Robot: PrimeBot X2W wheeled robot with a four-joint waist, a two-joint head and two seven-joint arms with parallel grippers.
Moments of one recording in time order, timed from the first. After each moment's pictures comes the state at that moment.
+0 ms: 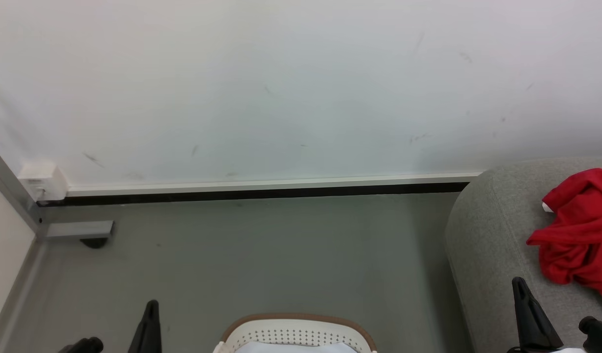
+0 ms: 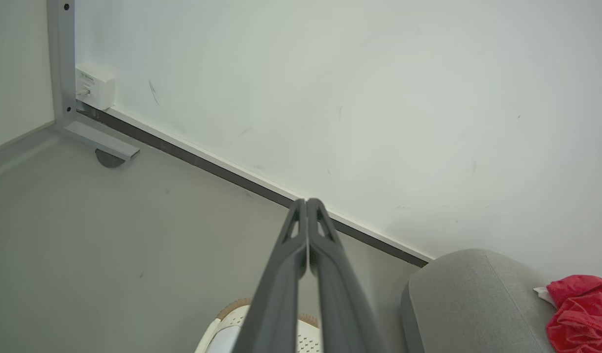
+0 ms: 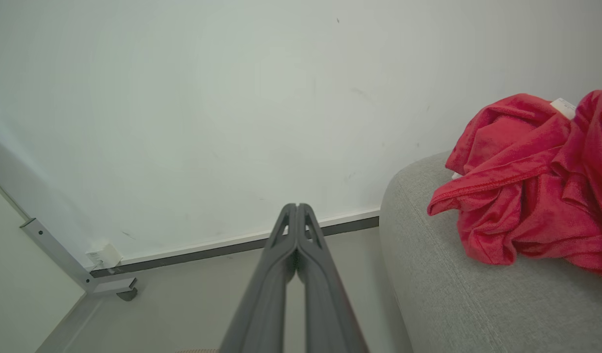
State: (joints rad) left arm 0.00 0.04 0.03 0.28 -0.51 -0.10 -0.19; right arm -0.02 -0.12 0.08 0.24 0.50 0.13 -0.19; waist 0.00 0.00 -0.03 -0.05
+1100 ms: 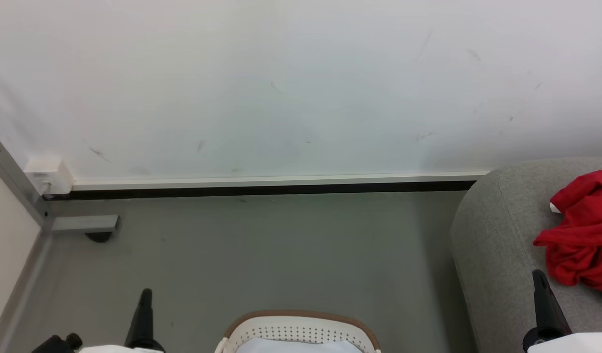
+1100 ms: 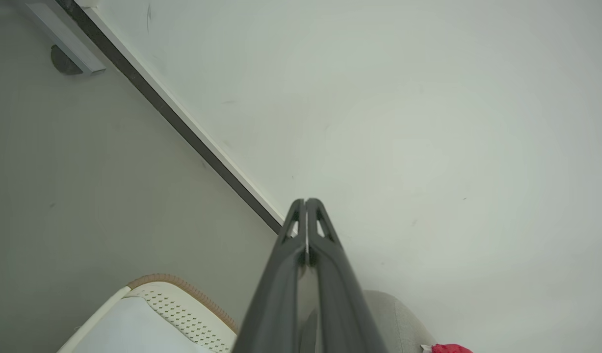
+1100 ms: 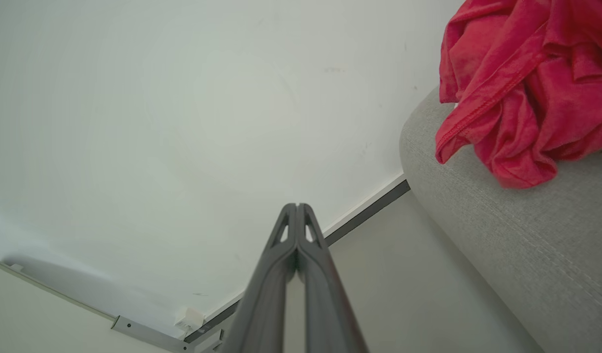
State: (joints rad) left arm -0.04 0.04 0.06 0.27 -0.96 -0.11 -0.07; right arm -0.06 -0.09 0.00 0.24 0.96 0.13 -0.07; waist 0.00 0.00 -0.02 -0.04
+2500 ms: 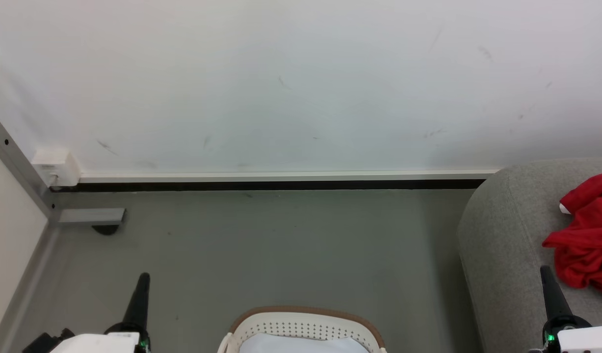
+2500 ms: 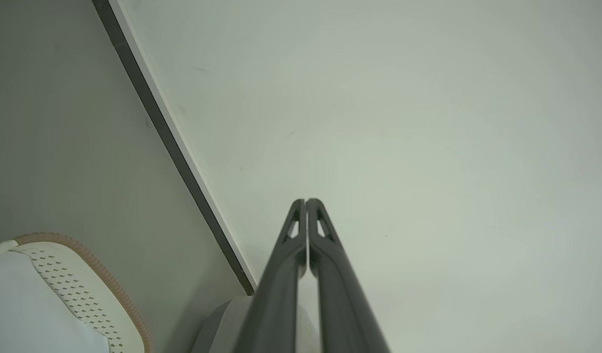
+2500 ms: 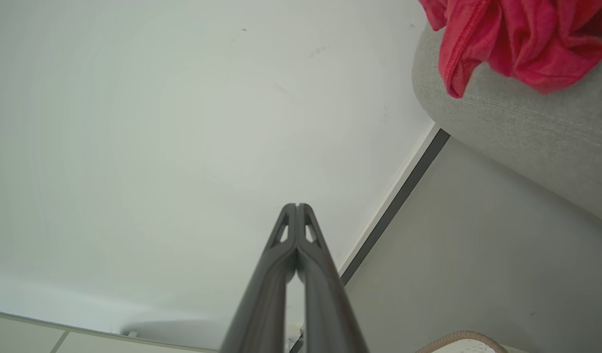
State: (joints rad) left arm -0.08 0.04 0.09 0.26 -1.35 -0.12 0.04; right arm -0.09 -0.07 -0.07 0.25 1.36 0.13 0.04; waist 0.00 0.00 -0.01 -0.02
